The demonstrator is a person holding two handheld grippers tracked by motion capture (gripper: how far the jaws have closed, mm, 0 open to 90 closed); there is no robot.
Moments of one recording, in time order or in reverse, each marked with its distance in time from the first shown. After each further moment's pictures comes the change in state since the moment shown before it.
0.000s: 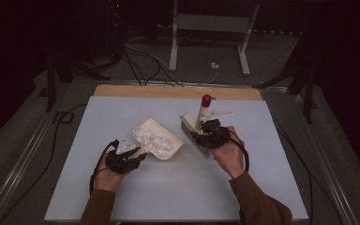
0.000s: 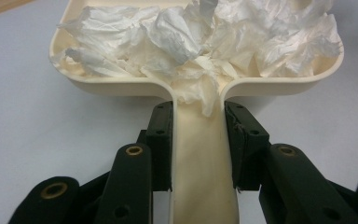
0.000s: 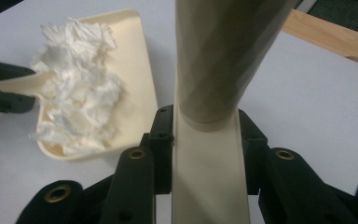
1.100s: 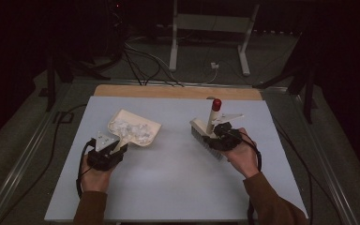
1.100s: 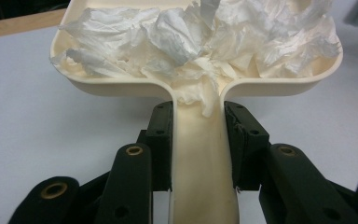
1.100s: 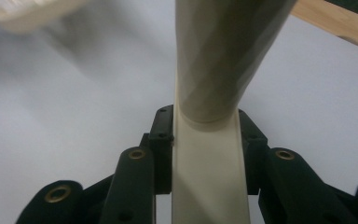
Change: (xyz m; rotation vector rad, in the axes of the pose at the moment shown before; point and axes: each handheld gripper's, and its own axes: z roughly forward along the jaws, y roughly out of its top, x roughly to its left) left arm 0.027 -0.011 -0.033 -0.075 0.208 -0.184; right arm -0.031 -0.022 -0.008 0.056 0.011 -0.054
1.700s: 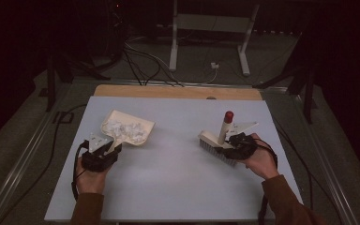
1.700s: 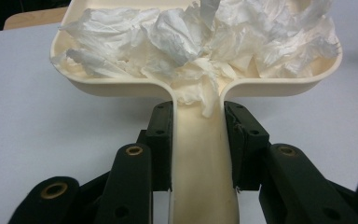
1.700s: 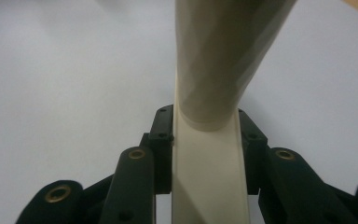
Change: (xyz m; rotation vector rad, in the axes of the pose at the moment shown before) left arm 0.009 -0.008 -0.006 -0.003 0.037 -0.051; right arm -0.033 -0.041 -0.013 0.031 0.157 -0.164
